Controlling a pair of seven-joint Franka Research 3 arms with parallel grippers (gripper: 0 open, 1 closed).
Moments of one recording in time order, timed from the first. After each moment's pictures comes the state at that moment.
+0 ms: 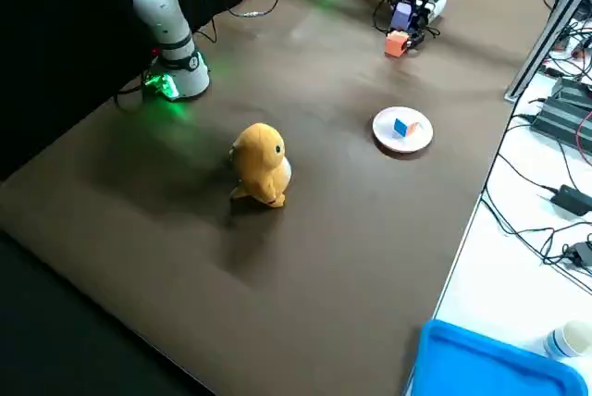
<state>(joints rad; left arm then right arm) -0.28 1.08 -0.20 -1.54 -1.68 1.90 2.71 0.73 0.82 0.02 -1.14 0.08 1.95 2.18</state>
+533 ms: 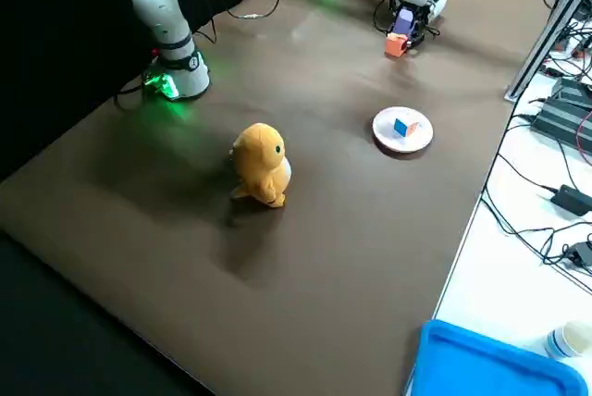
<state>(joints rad) -0.28 1.08 -0.20 -1.54 -1.68 1.90 2.71 0.71 0.83 0.02 -1.15 0.08 1.99 2.23</state>
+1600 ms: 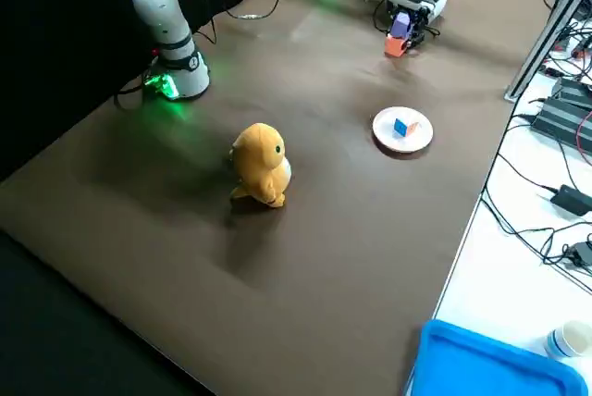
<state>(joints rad) -0.28 1.08 -0.20 -1.54 -1.68 1.90 2.71 0.73 0.84 0.02 -1.18 0.08 2.04 2.29</state>
